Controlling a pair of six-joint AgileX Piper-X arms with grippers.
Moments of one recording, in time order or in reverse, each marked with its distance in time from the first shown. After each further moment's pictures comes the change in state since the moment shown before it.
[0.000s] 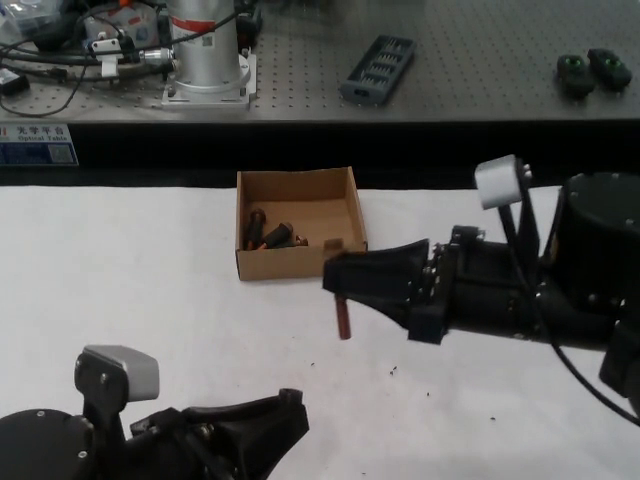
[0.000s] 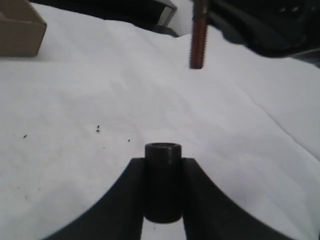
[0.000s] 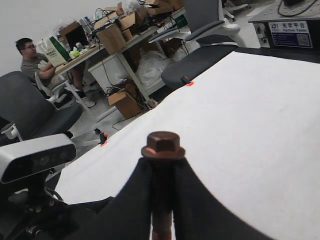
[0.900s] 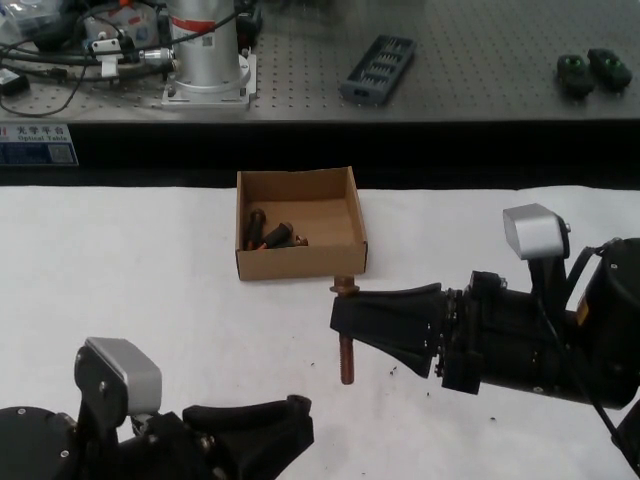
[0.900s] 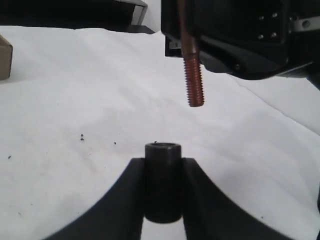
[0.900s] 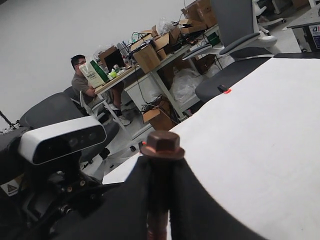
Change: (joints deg) left arm 0.0 -5.4 0.1 5.0 4.2 7.5; right arm 1.0 0.4 9.0 -18.1 -1.7 11.8
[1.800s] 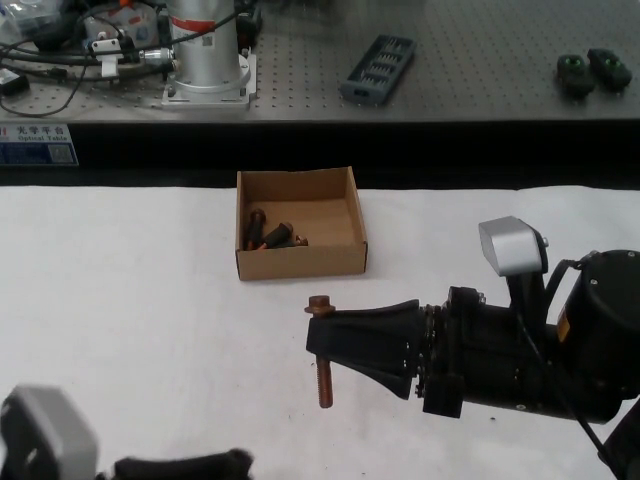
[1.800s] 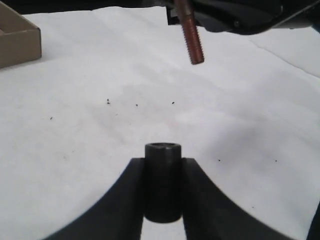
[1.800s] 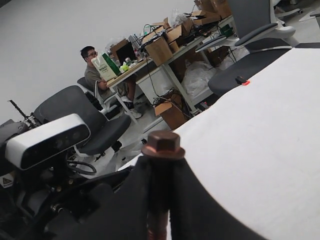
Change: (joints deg) left arm 0.0 -27.4 4.2 28.7 -2.2 9.3; right arm 3.8 0.0 0.0 0.0 1.2 0.4
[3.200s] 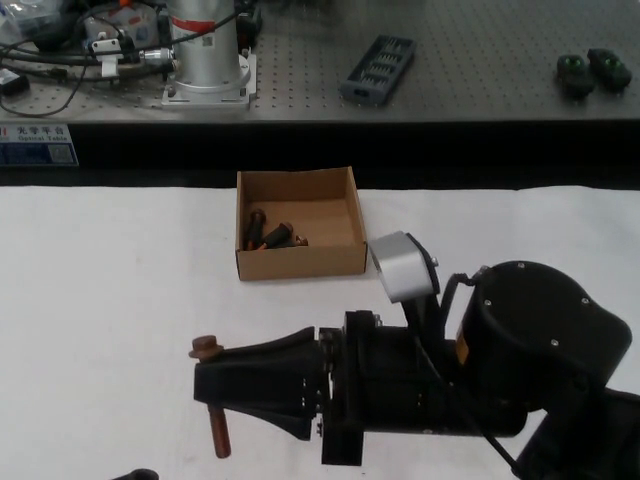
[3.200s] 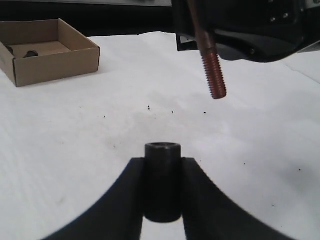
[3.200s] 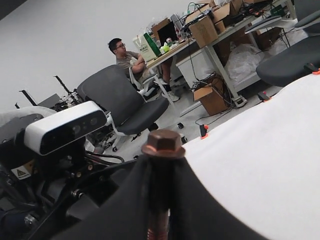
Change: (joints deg) left arm 0.0 -43.3 3.2 36.9 -9.6 -1.0; right arm 11.8 5.6 -7.8 -0.3 2.2 0.5
